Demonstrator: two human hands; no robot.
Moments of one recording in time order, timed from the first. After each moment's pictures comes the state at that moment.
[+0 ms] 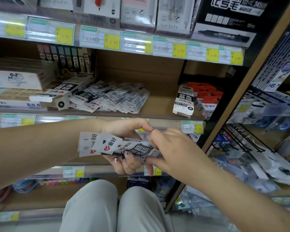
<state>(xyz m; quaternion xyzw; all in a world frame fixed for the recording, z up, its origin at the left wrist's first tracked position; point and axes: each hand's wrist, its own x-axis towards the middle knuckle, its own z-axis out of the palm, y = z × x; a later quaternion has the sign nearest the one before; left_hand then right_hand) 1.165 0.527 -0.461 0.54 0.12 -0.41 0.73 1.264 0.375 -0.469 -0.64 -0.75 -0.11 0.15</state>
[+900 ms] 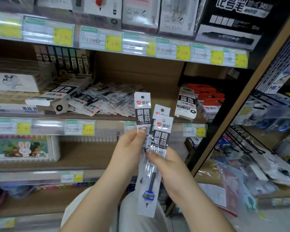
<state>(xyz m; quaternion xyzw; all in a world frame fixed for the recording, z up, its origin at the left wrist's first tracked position) 1.172 0.483 -0.527 0.61 0.27 0.37 0.65 1.249 0.396 -0.531 -0.60 -0.34 0.37 0.62</state>
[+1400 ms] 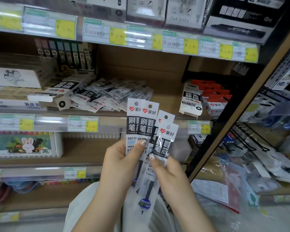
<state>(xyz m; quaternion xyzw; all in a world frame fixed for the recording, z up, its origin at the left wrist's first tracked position) 1.142 0.466 -0.540 0.59 0.29 0.43 0.62 1.232 0.384 -0.551 -0.66 -0.38 0.29 0.57</state>
